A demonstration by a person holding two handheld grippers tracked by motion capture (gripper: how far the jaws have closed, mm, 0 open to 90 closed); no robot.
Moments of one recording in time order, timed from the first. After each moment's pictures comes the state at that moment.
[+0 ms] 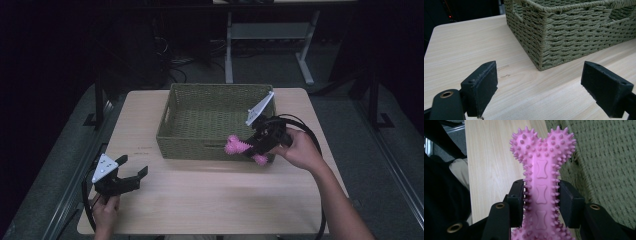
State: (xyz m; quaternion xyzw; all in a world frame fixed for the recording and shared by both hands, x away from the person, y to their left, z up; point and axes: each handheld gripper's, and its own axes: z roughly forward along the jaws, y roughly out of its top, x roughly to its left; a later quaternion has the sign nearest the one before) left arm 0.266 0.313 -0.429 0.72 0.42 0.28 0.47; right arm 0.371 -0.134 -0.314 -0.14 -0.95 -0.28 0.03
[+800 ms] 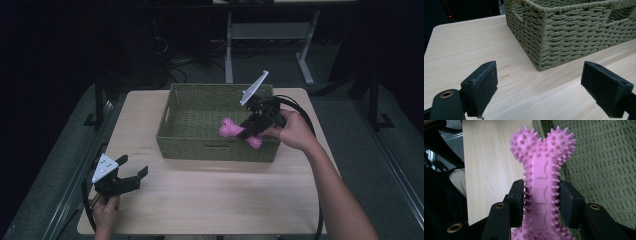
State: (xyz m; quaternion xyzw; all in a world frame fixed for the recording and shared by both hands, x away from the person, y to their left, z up) left arm 0.265 0.312 -0.429 0.72 0.43 0.28 0.47; right arm 0.408 -0.123 -0.287 -0.15 -0.95 -0.29 0.04
